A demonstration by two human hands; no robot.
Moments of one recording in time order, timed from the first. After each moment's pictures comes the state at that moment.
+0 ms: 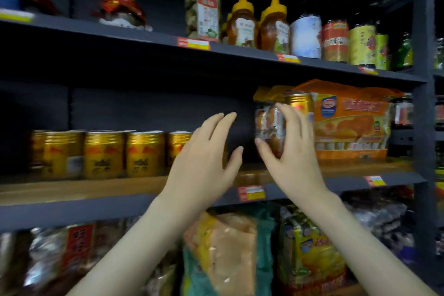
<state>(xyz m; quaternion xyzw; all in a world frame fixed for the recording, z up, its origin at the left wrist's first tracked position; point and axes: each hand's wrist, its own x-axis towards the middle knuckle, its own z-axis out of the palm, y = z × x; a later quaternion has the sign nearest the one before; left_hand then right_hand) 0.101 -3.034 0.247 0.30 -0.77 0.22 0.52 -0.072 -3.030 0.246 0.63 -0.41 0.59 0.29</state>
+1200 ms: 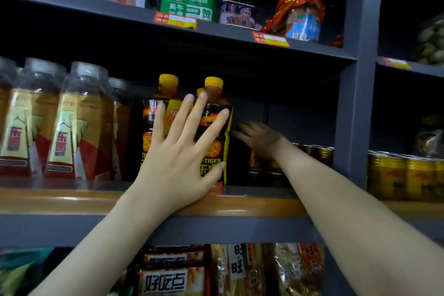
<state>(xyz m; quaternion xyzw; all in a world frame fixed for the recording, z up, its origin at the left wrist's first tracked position) 0.643 -3.076 0.257 0.42 -0.66 0.50 0.39 0.428 -3.205 0.328 0.74 -0.53 -0.04 0.40</state>
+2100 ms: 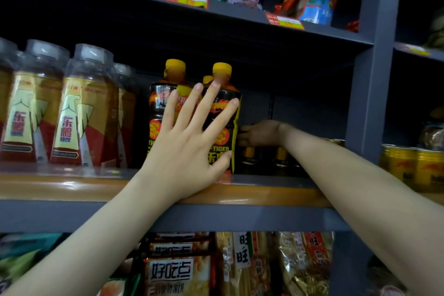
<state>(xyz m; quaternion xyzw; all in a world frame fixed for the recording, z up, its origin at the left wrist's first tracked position) 0.646 -3.083 0.256 0.39 -0.66 0.50 0.40 0.437 -3.219 0.335 0.69 -0.32 -0.32 0.56</state>
